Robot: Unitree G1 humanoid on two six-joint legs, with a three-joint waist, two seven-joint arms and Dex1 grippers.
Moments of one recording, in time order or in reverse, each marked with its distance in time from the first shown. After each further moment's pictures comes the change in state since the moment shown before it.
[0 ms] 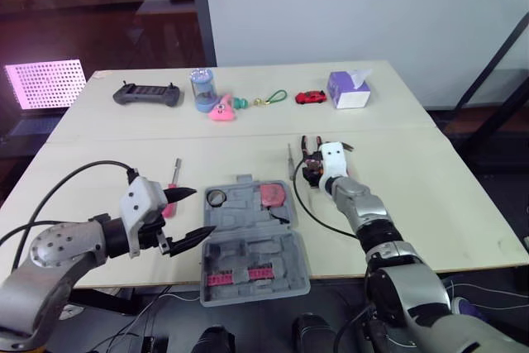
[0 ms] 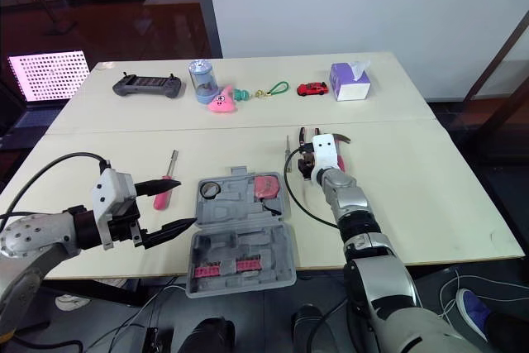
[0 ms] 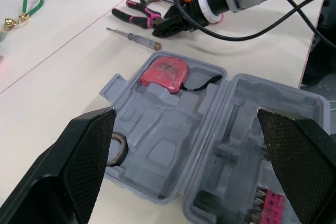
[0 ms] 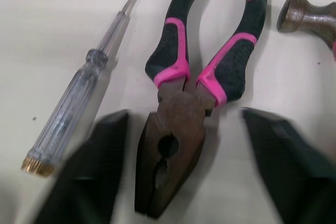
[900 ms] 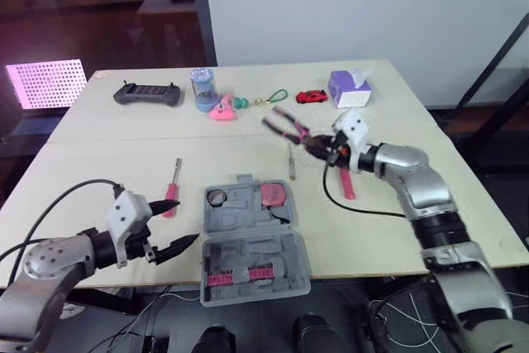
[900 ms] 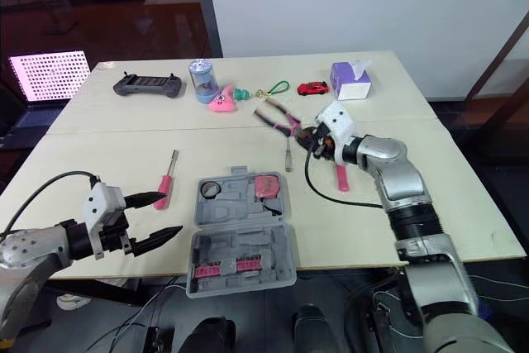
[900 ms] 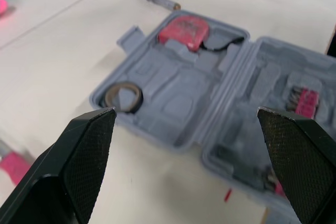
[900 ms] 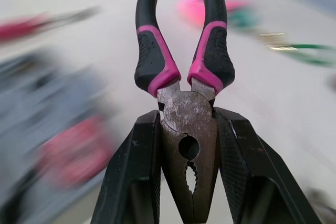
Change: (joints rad) left arm 0.115 -0.029 0.046 0.238 0.073 -0.202 -0.111; right arm 0.102 -0.433 0.231 -0.684 0.087 0.122 0.855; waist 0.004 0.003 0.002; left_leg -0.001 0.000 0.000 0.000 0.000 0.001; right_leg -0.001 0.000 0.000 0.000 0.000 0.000
